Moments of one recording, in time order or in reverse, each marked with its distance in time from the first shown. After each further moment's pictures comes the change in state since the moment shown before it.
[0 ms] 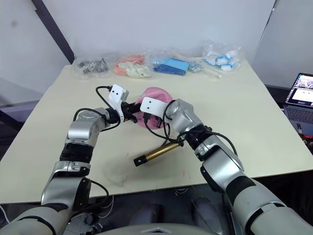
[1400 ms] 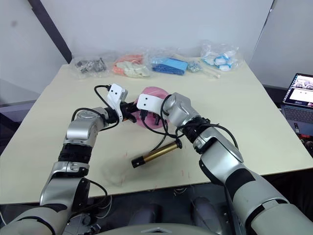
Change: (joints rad) left arm 0.017 0.007 0.000 -0.020 0.018 0.000 0.016; right arm -0.167 0.044 0.078 0.268 0.081 -0.091 0.008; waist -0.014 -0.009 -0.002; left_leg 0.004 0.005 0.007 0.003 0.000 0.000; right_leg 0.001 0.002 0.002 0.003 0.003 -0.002
